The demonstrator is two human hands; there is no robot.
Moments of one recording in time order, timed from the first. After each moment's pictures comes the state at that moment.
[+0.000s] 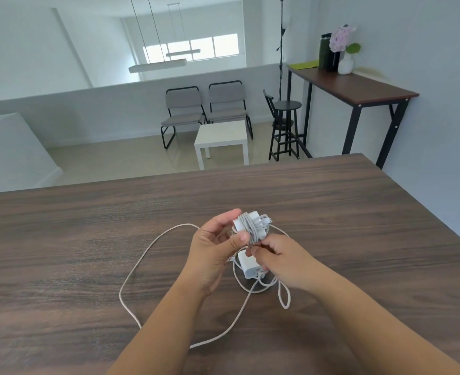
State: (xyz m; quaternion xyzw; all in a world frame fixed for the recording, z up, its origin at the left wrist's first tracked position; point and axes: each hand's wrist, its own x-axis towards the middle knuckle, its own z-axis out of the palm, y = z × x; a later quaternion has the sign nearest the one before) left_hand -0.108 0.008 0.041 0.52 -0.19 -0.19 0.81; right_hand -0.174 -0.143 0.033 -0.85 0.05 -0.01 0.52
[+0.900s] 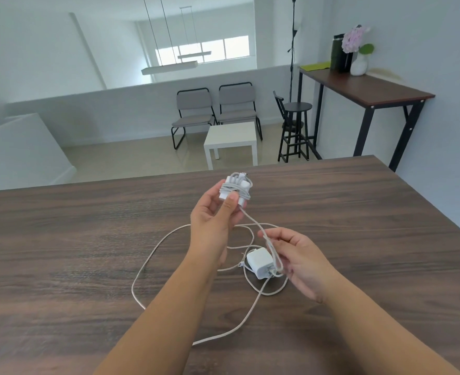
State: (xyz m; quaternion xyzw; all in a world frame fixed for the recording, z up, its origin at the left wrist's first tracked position) left_hand -0.090 -0.005 0.070 0.54 -0.12 -0.07 0.83; right_hand -0.179 -0.136 0.028 -0.57 0.12 -0.03 0.81
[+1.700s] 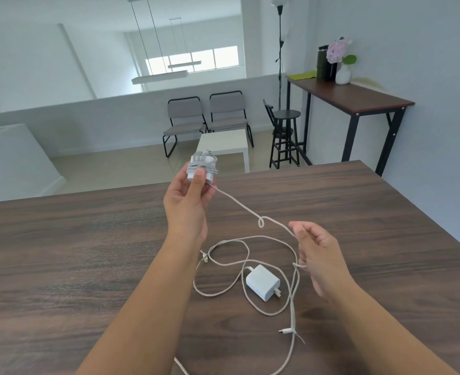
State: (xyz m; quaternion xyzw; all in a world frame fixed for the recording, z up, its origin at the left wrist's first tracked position) left_hand -0.056 -0.001 0.106 0.48 -0.10 0.01 0.87; right_hand -0.188 -0.168 0.022 -0.63 0.21 -0.23 0.71
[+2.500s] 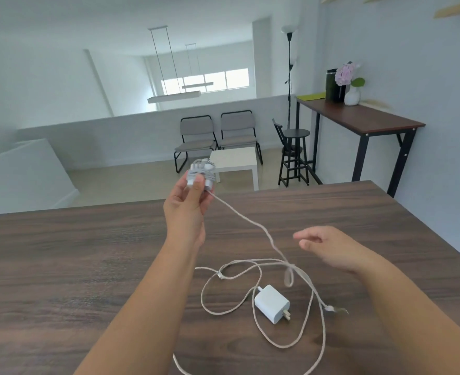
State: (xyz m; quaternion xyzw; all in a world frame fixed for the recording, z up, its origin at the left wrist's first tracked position) left_hand -0.039 0.011 0.125 0.46 -0.10 0.03 0.88; right_hand -0.164 -0.222 0.071 -0.90 0.12 0.01 0.42
